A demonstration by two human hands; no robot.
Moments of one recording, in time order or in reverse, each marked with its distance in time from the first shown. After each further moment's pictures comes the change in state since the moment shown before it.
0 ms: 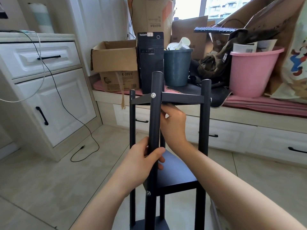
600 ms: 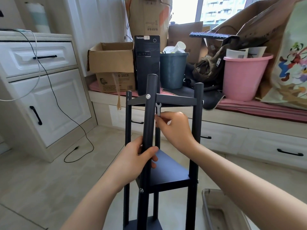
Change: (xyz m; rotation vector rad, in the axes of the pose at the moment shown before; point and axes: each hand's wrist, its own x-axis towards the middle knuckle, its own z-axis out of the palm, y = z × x) left_hand 0.002 -0.001 -0.003 0.036 -0.014 -0.010; right_hand 0.001 -0.004 -0.042 -0.032 -0.376 0.219
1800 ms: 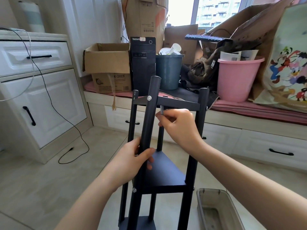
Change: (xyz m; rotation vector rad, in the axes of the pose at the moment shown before) left_hand -0.005 0.010 0.003 0.054 -0.023 0.002; right_hand -0.008 -0.015 -0.032 0.057 0.049 0.052
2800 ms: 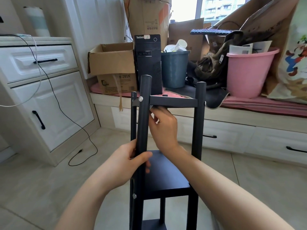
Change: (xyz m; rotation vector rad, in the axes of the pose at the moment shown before) left_hand 0.001 -0.003 -0.034 0.093 -0.028 -0.042; right_hand 0.022 0.020 0.094 -0.054 0.419 -0.345
